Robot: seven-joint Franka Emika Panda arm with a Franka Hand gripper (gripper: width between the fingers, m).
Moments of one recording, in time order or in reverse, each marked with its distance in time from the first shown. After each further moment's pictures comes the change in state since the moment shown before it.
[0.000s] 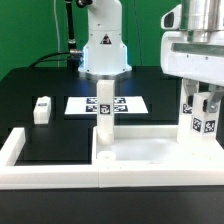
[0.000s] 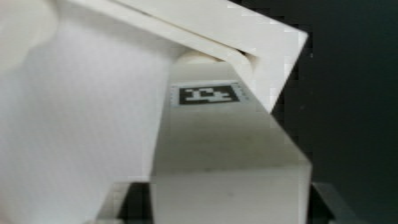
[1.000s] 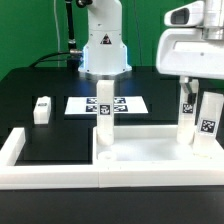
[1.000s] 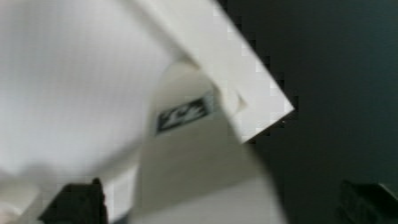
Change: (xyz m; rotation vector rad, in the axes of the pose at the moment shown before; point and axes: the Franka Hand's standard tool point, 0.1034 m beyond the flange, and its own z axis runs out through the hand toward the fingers) arm -0.014 -0.003 0.000 -0.010 0.064 -0.854
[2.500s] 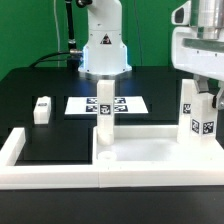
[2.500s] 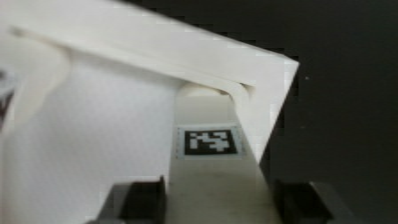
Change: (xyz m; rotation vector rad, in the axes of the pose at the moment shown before) arm -0.005 -0.009 -0.005 -0.005 -0.077 1.089
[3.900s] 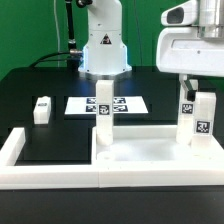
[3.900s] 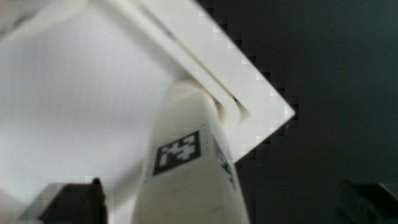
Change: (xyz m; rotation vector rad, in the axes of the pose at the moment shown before) arm 0.003 0.006 -0.002 0.012 0.030 -1.048
